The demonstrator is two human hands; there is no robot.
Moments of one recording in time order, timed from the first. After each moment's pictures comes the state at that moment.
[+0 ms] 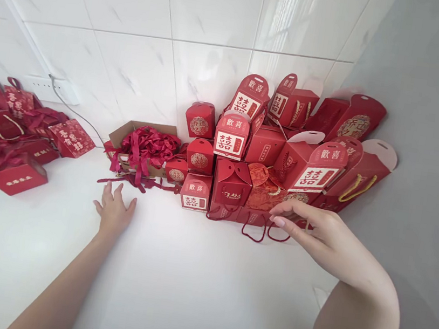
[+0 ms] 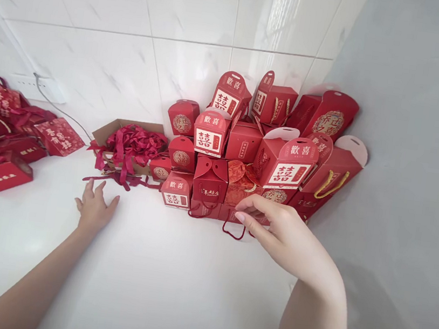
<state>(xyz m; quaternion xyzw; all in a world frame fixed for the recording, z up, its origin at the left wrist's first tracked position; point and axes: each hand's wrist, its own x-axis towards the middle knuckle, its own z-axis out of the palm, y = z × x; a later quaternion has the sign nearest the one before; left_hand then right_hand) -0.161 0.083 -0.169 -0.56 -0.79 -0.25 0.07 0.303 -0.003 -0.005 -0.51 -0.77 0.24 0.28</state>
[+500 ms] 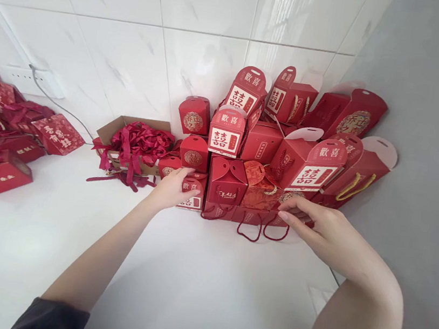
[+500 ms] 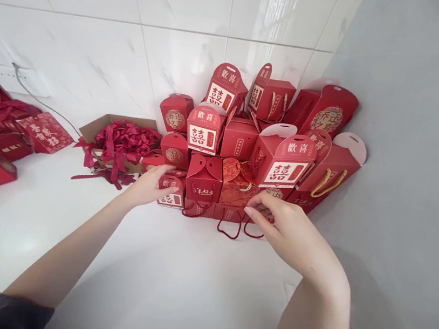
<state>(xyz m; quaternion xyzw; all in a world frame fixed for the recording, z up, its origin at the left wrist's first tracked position) -0.012 0.129 -0.083 -0.81 -0.53 -0.23 -0.06 0.323 0.013 -0.015 -0.59 -0.76 0.17 0.24</state>
